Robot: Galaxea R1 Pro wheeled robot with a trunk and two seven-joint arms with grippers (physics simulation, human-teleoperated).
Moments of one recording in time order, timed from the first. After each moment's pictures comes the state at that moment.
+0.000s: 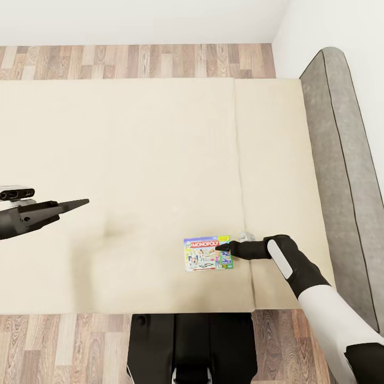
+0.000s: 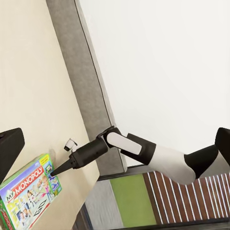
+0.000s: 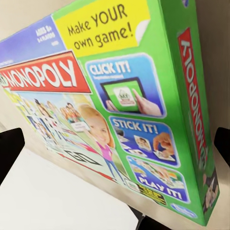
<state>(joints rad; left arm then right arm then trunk) -0.72 0.47 0.34 -1.49 0.42 1.03 -1.57 -0.87 -0.12 0.15 -0.83 -0.46 0.95 0.47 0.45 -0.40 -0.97</state>
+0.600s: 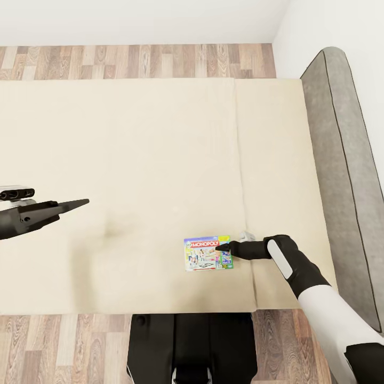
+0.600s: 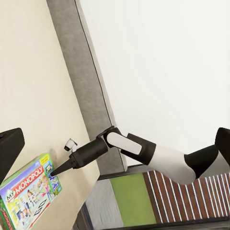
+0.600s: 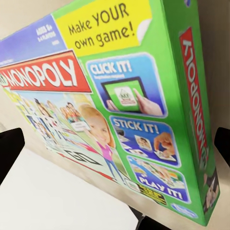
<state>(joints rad) -0.72 0.47 0.34 -1.49 0.42 1.03 -1.57 -0.87 -0.12 0.15 -0.83 -0.46 0.95 0.47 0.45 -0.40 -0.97</state>
